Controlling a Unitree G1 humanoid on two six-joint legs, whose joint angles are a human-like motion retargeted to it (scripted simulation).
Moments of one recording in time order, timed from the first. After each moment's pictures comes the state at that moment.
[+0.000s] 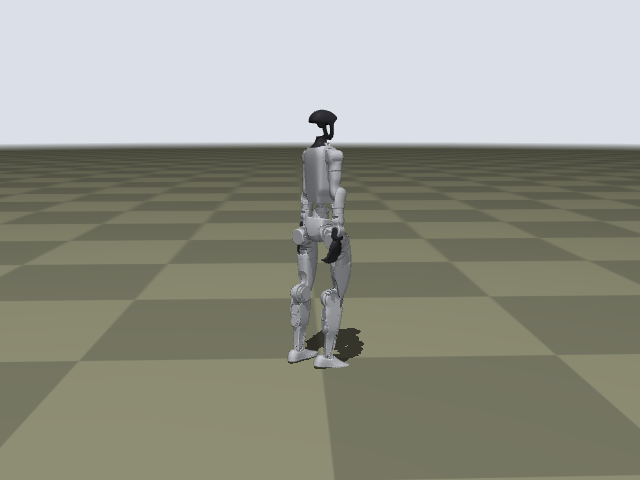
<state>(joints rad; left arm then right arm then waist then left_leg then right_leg) 0.05 0.06 0.25 1.59 0.23 0.05 -0.17 0.02 -0.12 0.07 1.57 -0.34 0.08 0.23 -0.37 0.04 -0.15 -0.04 -0.07 0.02 0.00 -0.10 0.02 -0.09 -0.07 -0.45 0.03 0.09 0.01</state>
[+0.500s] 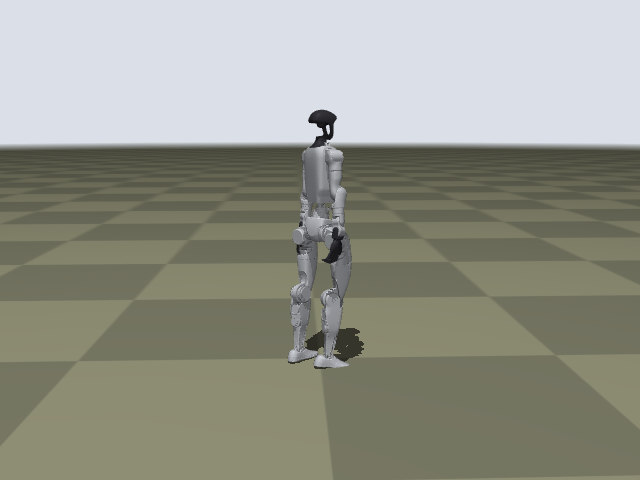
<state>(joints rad) 0.06 0.06 0.26 1.60 0.23 0.05 -0.17 0.01 -0.12 0.08 1.57 -0.34 0.08 0.24 -0.38 0.04 -0.16 -0.04 -0.07 0.01 0.00 -0.10 0.02 -0.09 -0.08 -0.47 0.03 0.09 0.01</state>
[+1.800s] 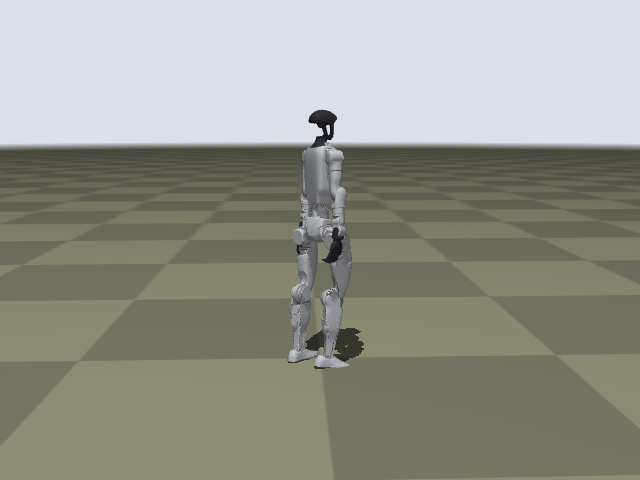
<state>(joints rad) 0.05 0.06 0.25 1.60 0.23 0.06 -0.18 0.01 -0.12 0.08 1.57 -0.34 0.08 0.25 -0.37 0.04 -0.14 -0.04 -0.06 0.01 0.00 -0.10 0.02 -0.09 -0.08 -0.46 0.03 0.09 0.01</state>
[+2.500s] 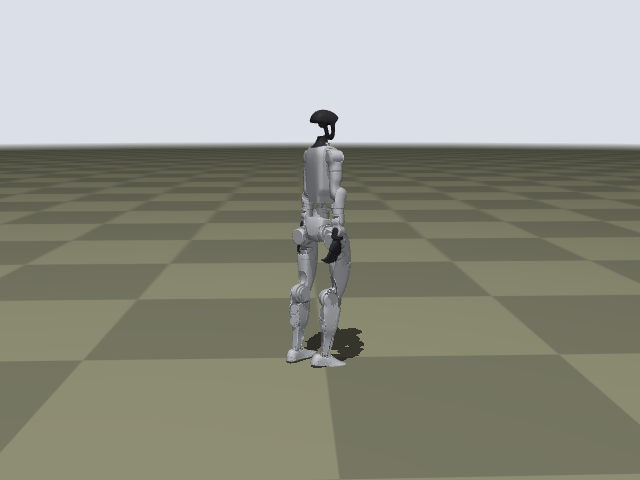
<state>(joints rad) 0.04 0.08 0.25 1.60 0.23 0.06 -0.18 0.01 -0.11 0.09 1.56 -0.36 0.08 0.24 -0.36 0.05 -0.15 -0.04 -0.05 0.04 0.00 -0.11 0.01 -0.11 -0.03 -0.44 0.02 0.09 -0.03</state>
